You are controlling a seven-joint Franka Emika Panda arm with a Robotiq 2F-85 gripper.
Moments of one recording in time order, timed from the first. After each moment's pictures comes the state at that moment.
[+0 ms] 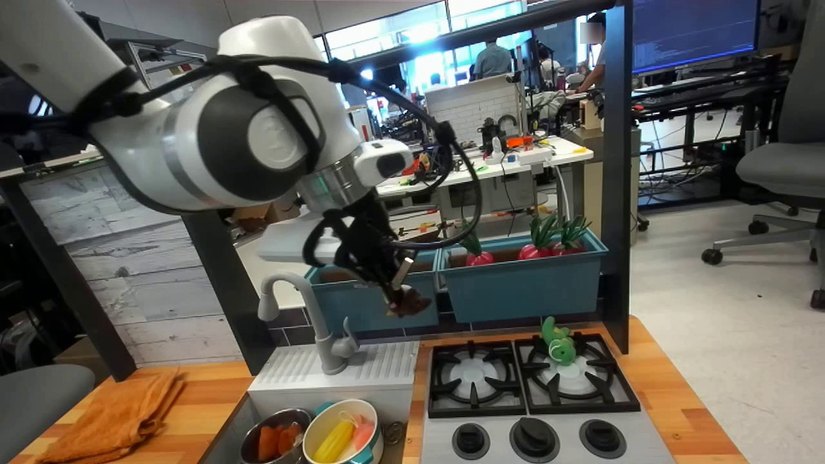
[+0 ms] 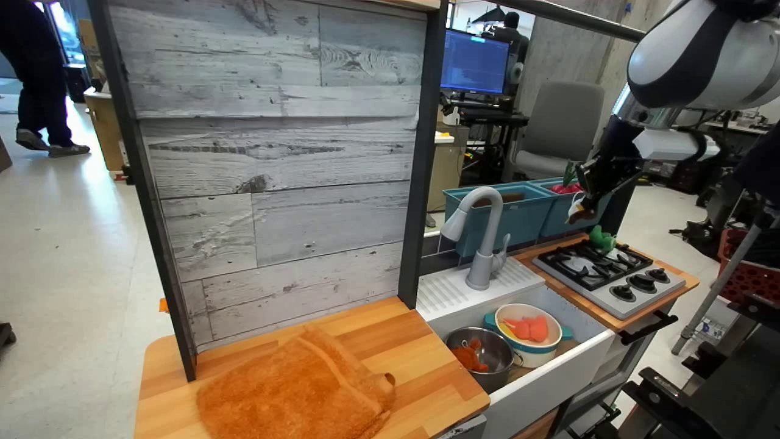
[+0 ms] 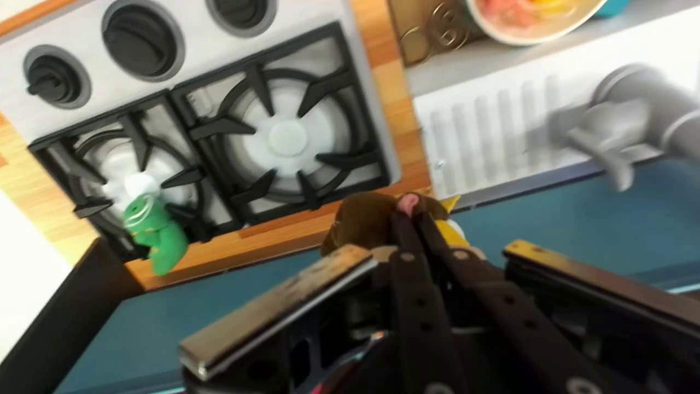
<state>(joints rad) -0.15 0.64 -0.13 -2.02 0.08 2.89 -0.05</state>
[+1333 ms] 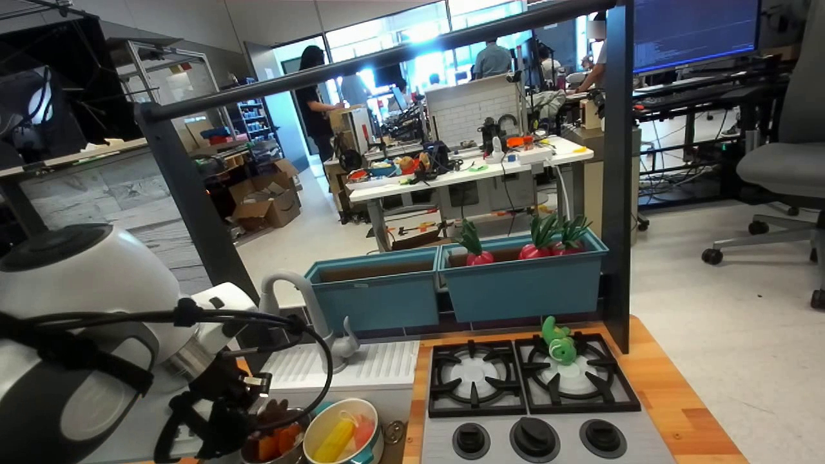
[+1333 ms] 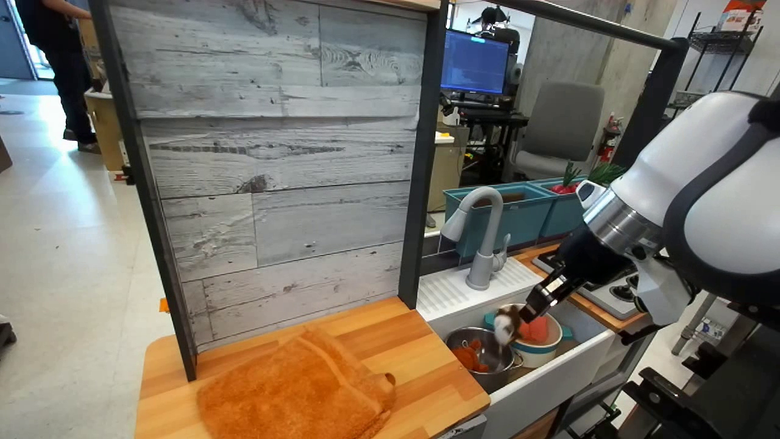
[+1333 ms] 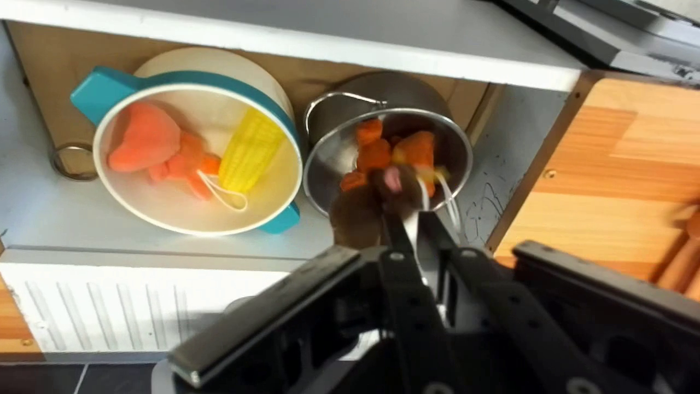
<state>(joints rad) -0.20 0.83 0.18 -2.34 -0.13 3.49 -0.18</state>
